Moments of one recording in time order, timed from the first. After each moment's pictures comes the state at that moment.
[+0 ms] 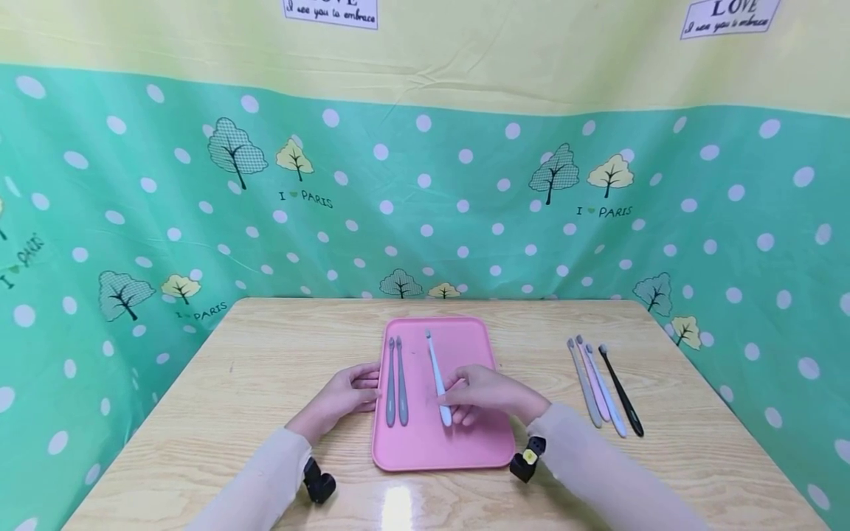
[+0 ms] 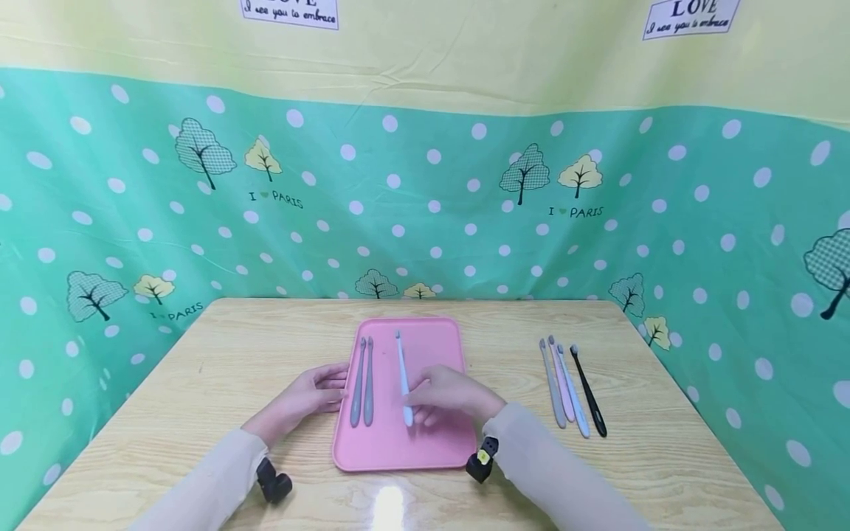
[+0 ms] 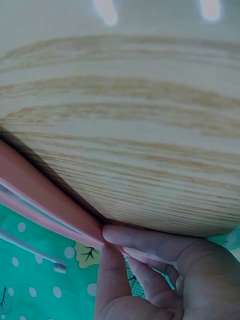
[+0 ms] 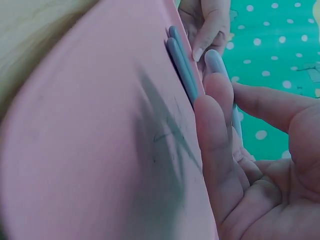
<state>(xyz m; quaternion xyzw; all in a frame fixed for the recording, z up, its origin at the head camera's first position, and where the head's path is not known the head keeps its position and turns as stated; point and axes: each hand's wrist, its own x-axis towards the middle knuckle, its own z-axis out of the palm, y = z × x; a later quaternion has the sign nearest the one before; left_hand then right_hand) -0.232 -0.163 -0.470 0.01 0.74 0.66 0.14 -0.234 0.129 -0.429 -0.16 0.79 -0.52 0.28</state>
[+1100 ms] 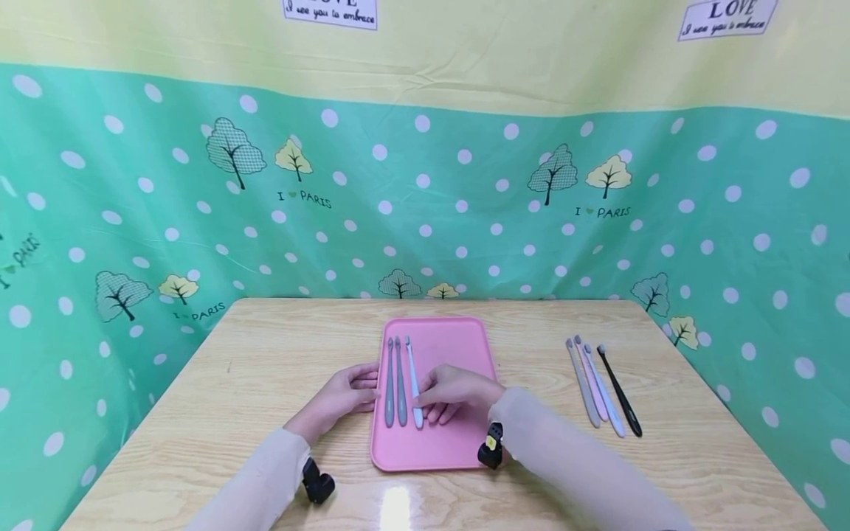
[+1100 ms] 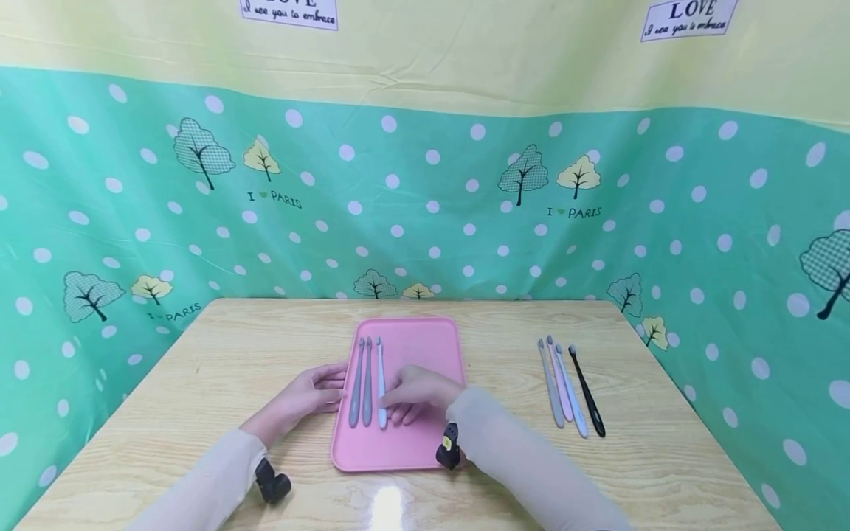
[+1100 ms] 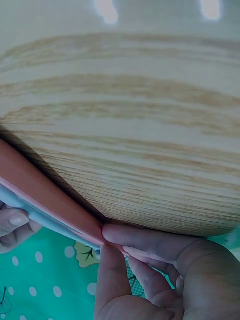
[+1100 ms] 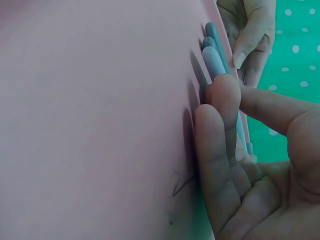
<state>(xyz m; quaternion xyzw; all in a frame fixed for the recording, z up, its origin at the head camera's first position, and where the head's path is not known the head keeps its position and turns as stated) -0.229 -0.163 -0.464 0.00 0.74 0.66 0.14 -0.251 0.082 -0.440 -0.12 0.80 -0.50 0.32</state>
